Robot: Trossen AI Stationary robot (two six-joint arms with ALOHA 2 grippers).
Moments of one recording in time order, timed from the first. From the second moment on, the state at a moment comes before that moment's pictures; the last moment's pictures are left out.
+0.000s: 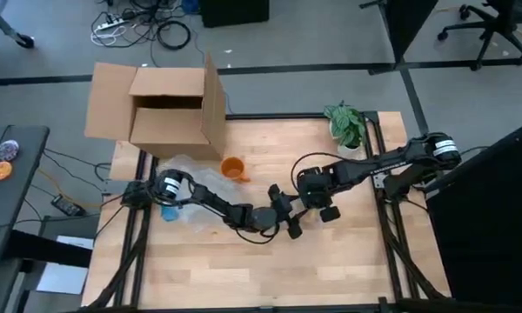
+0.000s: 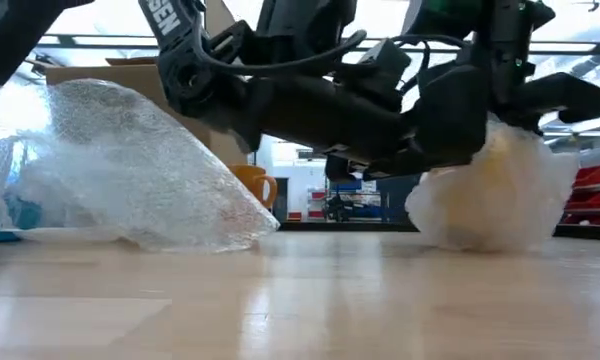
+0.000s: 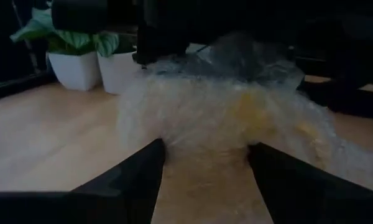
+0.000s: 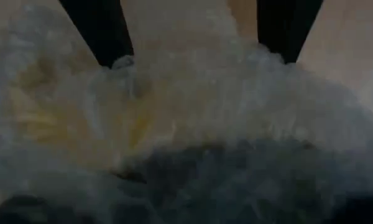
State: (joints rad) left arm -0.22 2.30 1.32 0.86 -0.64 -0.13; right arm 0.12 1.51 0.93 -0.76 0.04 -0.21
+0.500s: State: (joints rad) left arm -0.25 2.27 1.32 0.74 -0.67 0.01; right arm 0.16 1.36 1.01 -0.79 0.04 -0.17
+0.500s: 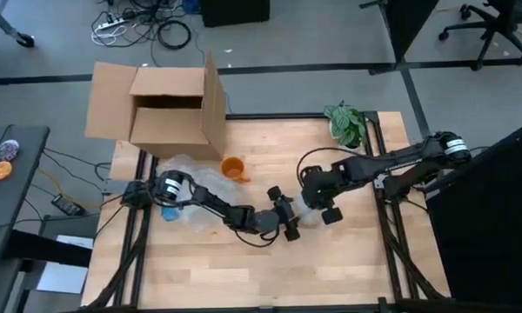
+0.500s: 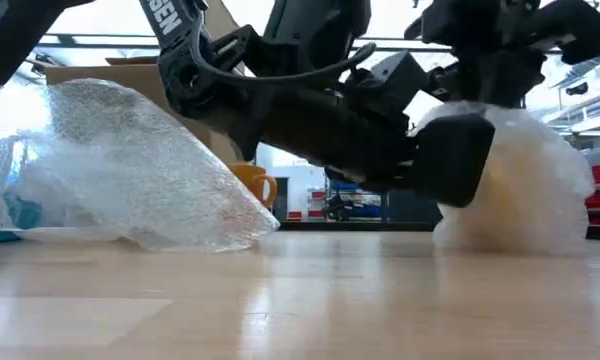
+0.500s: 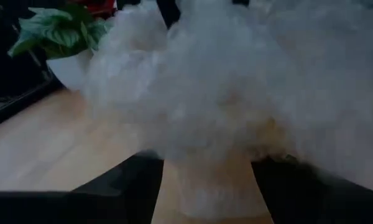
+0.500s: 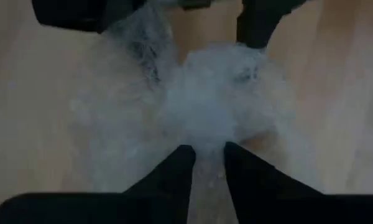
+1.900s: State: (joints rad) left arm -0.31 1.97 1.31 0.42 -0.62 0.05; right arm 0.20 1.25 0.90 -0.70 0.04 -0.11
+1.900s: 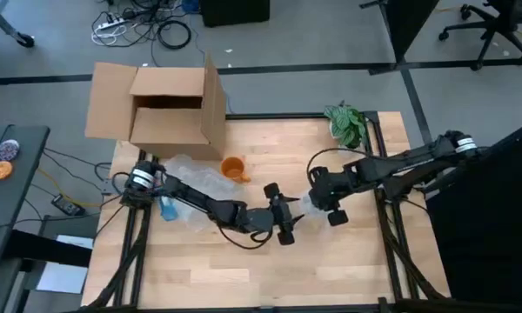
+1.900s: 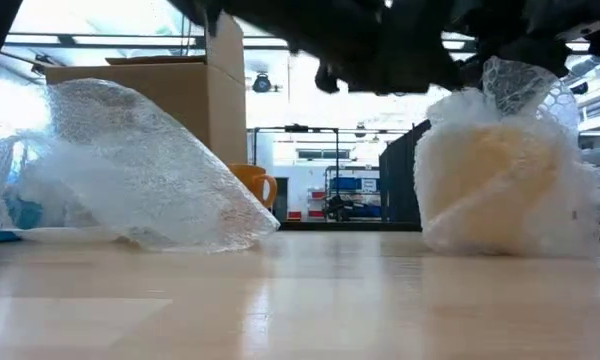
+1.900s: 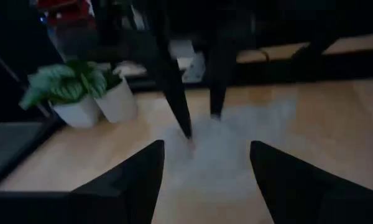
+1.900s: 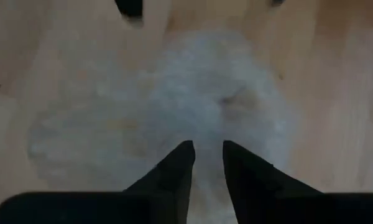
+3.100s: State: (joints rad) left arm -0.18 2.14 1.32 0.57 -0.52 -0.14; right arm 0.21 1.24 0.96 -0.68 0.02 -0.09
